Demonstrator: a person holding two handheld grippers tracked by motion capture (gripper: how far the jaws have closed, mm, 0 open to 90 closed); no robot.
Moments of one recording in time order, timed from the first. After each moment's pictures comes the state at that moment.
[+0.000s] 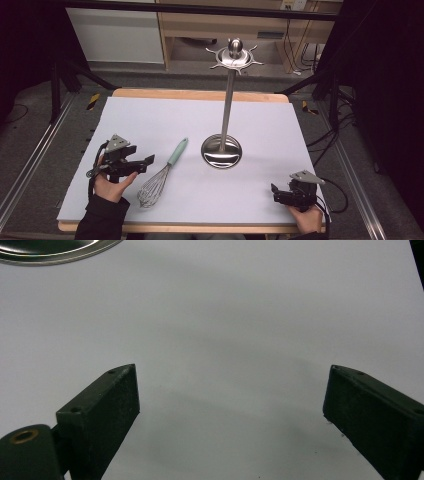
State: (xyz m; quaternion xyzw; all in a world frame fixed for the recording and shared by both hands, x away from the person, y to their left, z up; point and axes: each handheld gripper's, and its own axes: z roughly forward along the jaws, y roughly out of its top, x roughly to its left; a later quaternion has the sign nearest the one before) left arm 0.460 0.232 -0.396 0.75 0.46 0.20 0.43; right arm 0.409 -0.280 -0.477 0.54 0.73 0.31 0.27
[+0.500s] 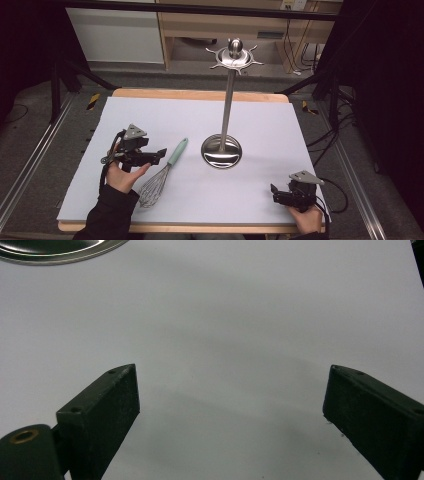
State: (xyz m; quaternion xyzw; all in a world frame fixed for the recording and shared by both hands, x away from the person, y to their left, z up) left arm 0.479 0.198 -0.377 0.79 0.44 0.19 0.39; right arm 0.408 -0.278 -0.476 0.54 0.74 0.32 0.27
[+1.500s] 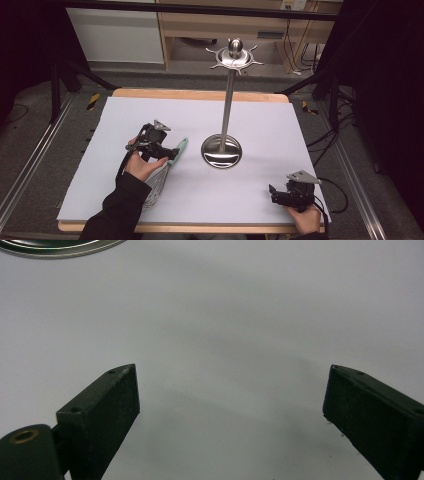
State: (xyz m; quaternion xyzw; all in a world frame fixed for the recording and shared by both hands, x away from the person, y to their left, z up) left arm 0.517 0.154 -0.391 0.84 0.43 0.17 0.30; right arm 0.409 -0.274 -0.477 0.53 0.74 0.31 0.27
